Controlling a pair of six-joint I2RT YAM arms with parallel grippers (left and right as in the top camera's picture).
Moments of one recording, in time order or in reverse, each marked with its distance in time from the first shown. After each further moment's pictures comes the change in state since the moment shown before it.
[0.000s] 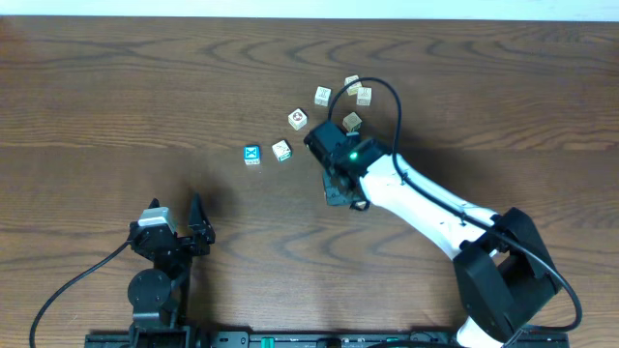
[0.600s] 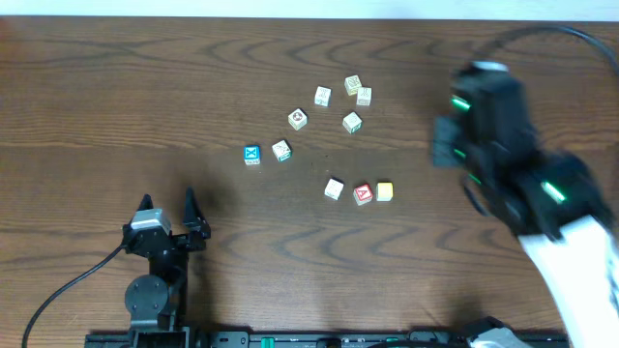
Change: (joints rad) left arm 0.000 0.001 -0.004 0.132 -0.026 0.008; right arm -0.315 -0.630 0.177 -0.207 0.116 -0.209
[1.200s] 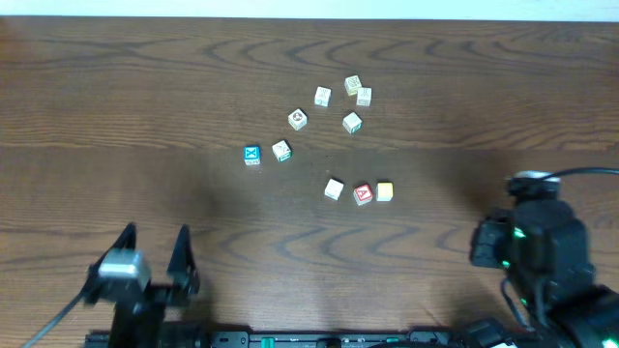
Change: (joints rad) left arm 0.000 0.005 0.717 -0.786 0.180 0.079; right arm -0.019 -0.460 -0.418 -0.079 -0.056 0.069
